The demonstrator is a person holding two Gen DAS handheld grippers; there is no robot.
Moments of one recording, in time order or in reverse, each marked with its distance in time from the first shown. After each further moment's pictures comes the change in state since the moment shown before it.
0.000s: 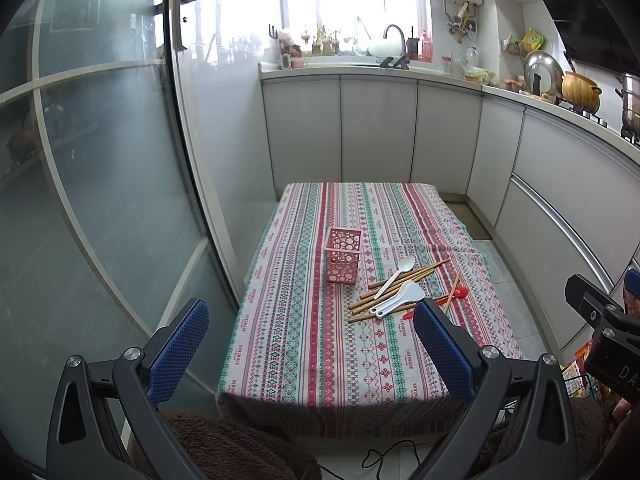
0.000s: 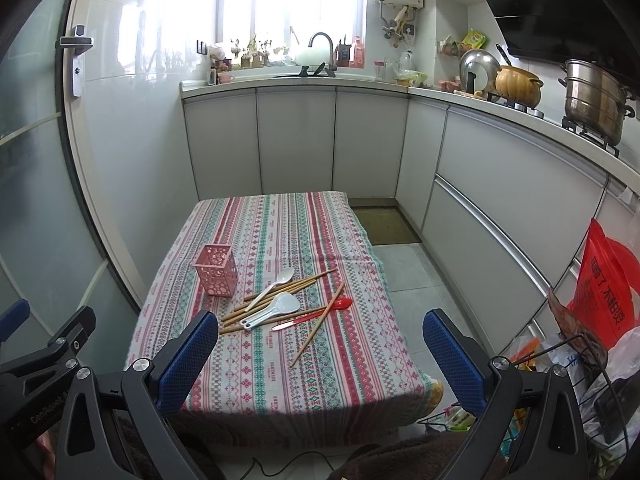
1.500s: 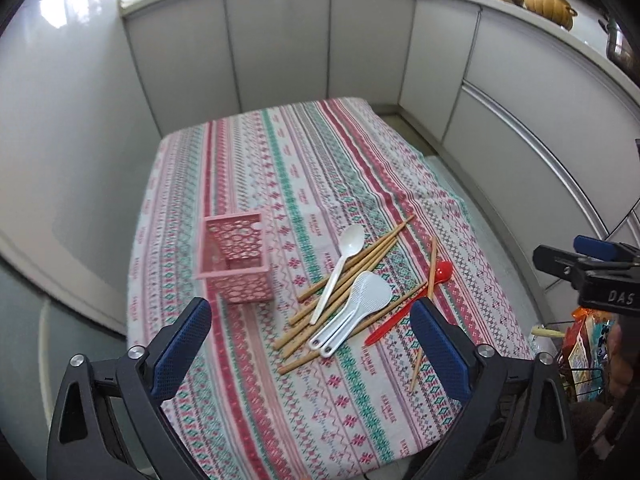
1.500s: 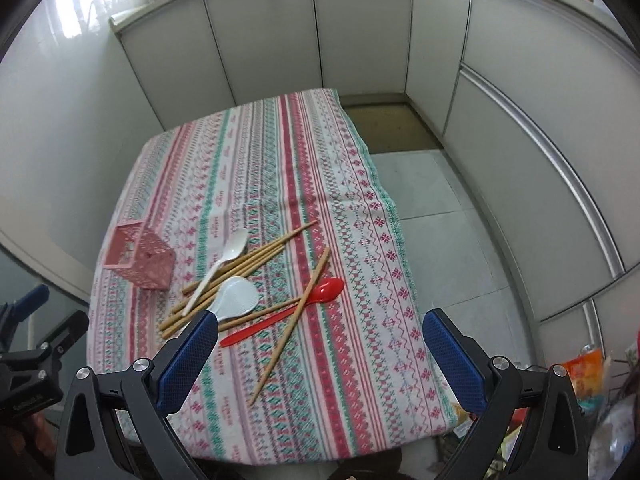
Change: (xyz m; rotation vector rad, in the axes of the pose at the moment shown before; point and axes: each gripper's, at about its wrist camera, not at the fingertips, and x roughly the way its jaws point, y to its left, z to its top) left arm 0.280 -0.098 0.070 0.220 0.345 -0.303; right arm 0.278 -0.073 0.048 0.089 0.428 0.054
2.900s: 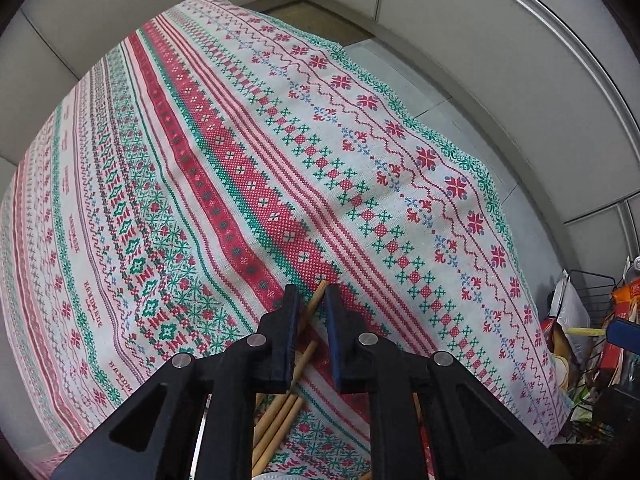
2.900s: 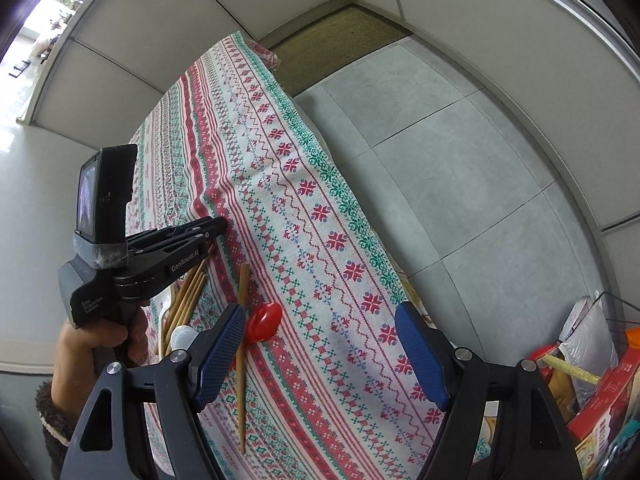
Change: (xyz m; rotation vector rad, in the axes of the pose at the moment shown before) left arm 0.289 -0.167 0.115 0.326 0.367 -0.100; right arm 0.131 -0.131 0.028 0.378 0.265 0.196
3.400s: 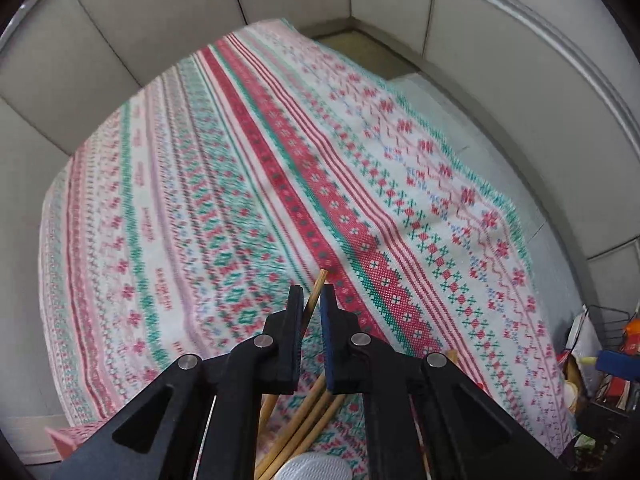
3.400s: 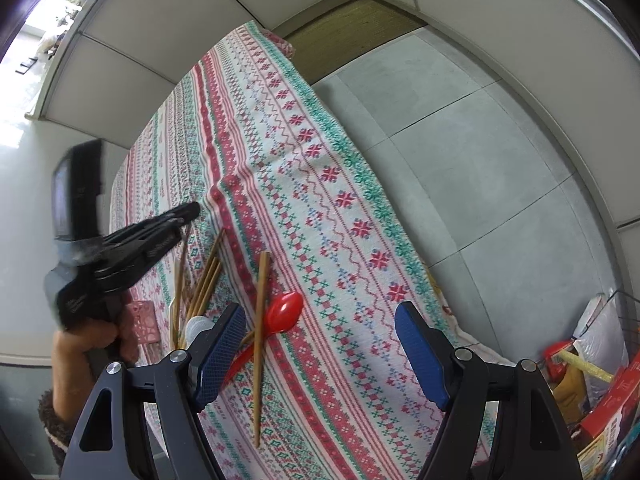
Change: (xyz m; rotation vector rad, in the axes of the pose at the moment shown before) left arm -0.053 0.048 -0.023 -0.110 -0.119 0.121; right arm 0.007 0.011 -0.003 -0.013 0.035 0.055
